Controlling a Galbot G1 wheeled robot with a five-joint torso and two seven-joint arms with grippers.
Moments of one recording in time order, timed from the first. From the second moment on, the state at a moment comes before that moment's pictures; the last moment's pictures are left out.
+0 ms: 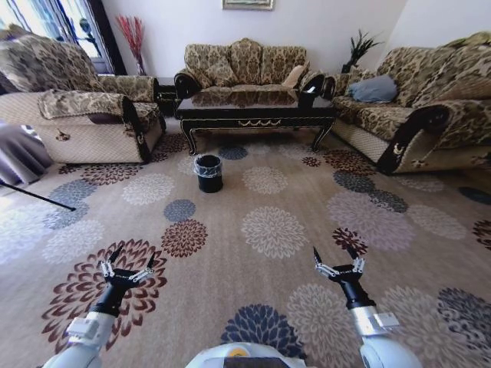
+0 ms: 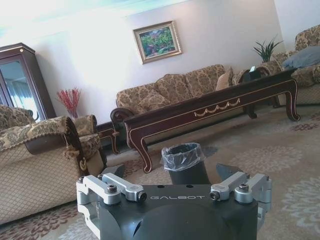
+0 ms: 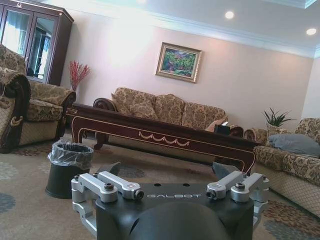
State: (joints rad) left arm 1.94 -1.08 -0.84 -2.17 -0.26 -0.28 -0.02; right arm -1.81 1.24 0.76 2.11 0.21 0.33 -0.04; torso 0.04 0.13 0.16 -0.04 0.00
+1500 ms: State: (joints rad) left arm 1.94 -1.08 -0.84 -2.17 -0.26 -0.28 -0.02; right arm -1.81 1.24 0.76 2.11 0.21 0.33 -0.04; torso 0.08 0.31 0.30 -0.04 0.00
